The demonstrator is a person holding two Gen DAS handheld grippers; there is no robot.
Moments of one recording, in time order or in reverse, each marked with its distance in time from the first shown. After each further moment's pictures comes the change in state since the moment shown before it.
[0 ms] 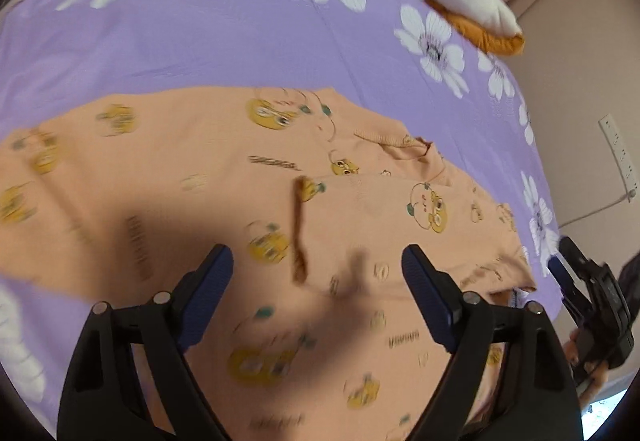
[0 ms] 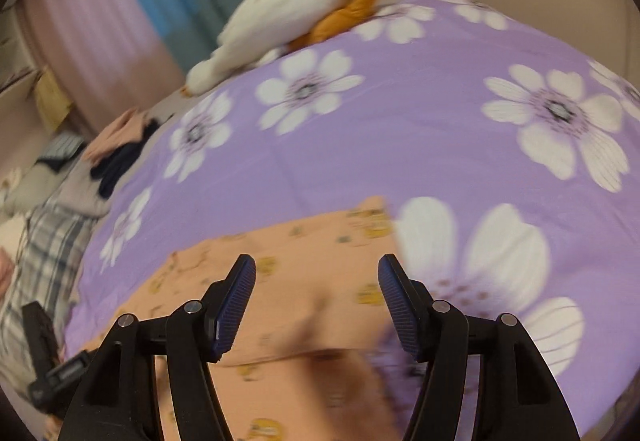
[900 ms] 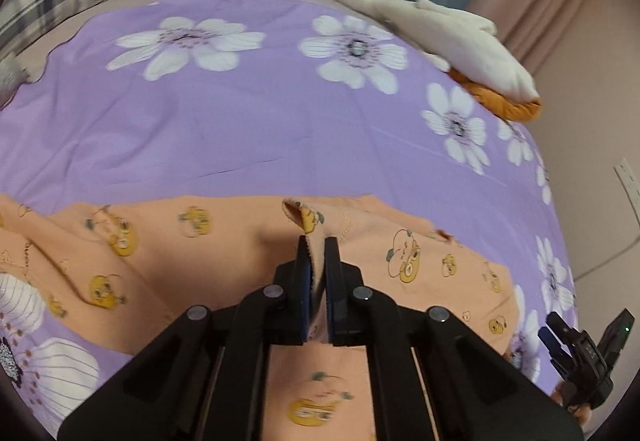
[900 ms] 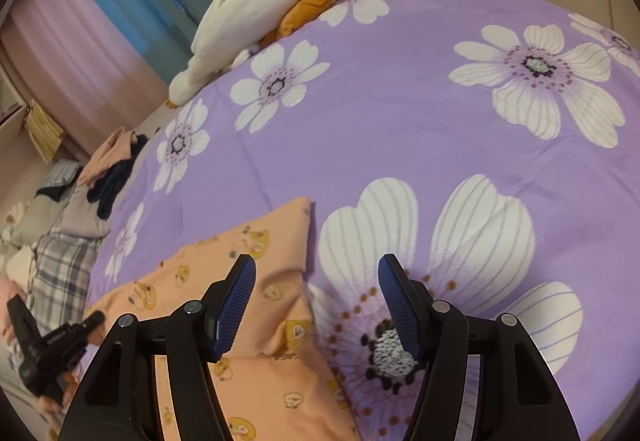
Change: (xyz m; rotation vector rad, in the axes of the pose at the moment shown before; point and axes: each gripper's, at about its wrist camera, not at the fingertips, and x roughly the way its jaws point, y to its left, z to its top) left arm -0.058 0.030 0.032 -0.052 -0.243 0.107; right arm 0.014 -0.031 -0.006 0.087 0.038 0.043
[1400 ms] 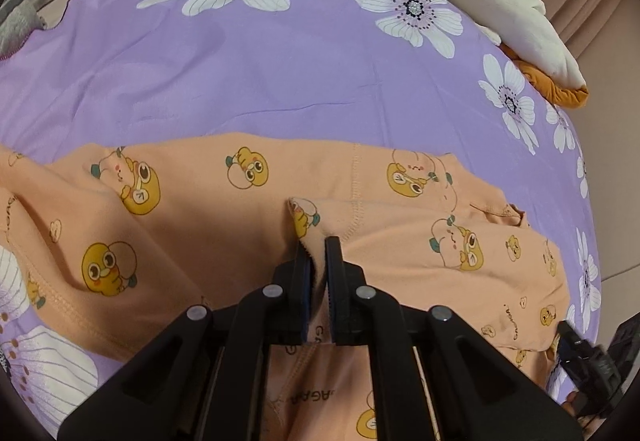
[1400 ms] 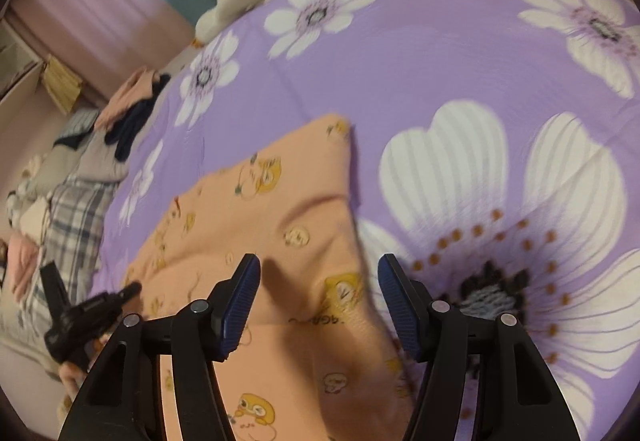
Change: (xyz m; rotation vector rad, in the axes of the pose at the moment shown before) left arm 0.038 0.035 -0.020 -0.054 0.113 0.095; right arm 0.045 0.022 -0.028 -0.073 0.203 0.088
